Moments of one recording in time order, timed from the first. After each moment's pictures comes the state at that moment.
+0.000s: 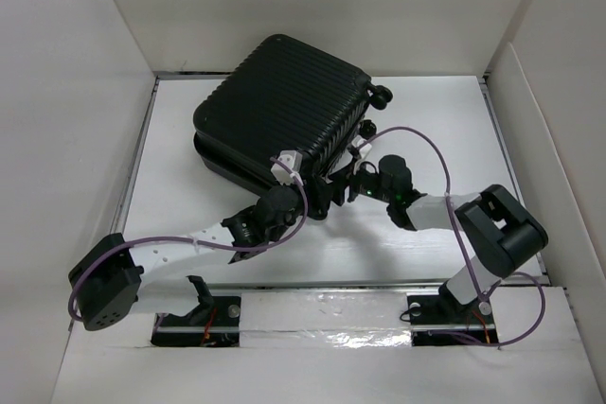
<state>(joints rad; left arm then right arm) -1.03 1.19 0.60 0.31 -0.43 -0.68 0.56 1.59 0.58 0.81 -0.49 0.19</state>
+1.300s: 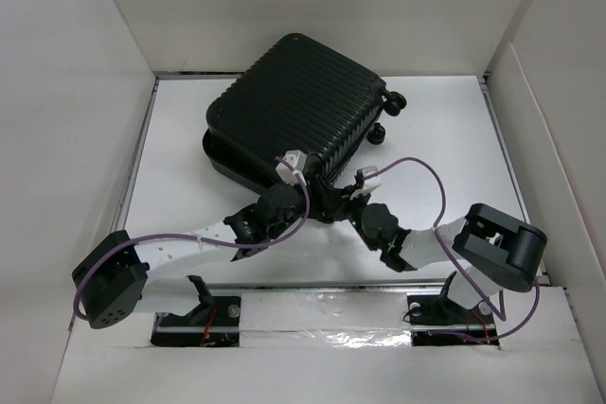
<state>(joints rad) -0.99 1.23 0.61 0.34 -0.28 -0.76 0.98 1.53 0.39 1.07 0.42 0.37</state>
